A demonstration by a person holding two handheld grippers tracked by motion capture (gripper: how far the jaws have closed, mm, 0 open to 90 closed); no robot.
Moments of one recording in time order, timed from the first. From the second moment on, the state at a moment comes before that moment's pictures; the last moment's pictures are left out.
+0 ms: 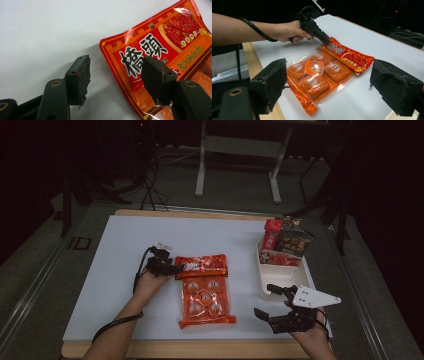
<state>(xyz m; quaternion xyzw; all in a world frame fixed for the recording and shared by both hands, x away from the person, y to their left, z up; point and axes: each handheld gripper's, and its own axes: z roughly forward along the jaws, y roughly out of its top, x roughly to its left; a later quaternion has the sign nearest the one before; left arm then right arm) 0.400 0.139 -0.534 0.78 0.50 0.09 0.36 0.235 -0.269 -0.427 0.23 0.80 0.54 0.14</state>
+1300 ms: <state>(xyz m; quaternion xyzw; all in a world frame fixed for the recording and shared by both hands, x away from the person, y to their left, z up) 0.387 0.112 -0.509 0.81 0.44 0.13 0.37 0.236 -0.273 -0.426 0.24 0.79 0.55 0.15</state>
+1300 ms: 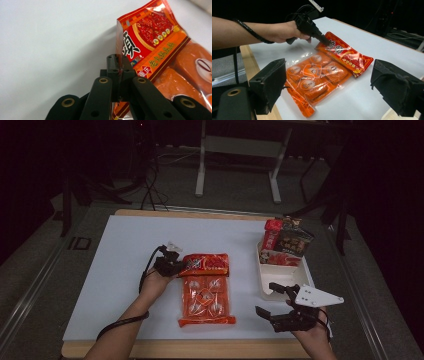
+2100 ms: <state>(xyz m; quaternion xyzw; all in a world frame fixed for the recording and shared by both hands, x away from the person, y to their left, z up) 0.354 0.110 -0.447 0.80 0.37 0.17 0.44 0.241 -0.283 -0.423 0.25 0.77 0.55 0.20</state>
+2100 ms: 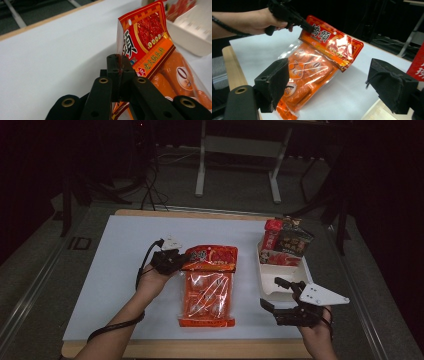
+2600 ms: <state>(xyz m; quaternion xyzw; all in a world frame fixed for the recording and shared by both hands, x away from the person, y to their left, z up) 0.332 0.108 -0.423 0.79 0.34 0.17 0.48 0.242 -0.284 -0.409 0.28 0.77 0.54 0.21</state>
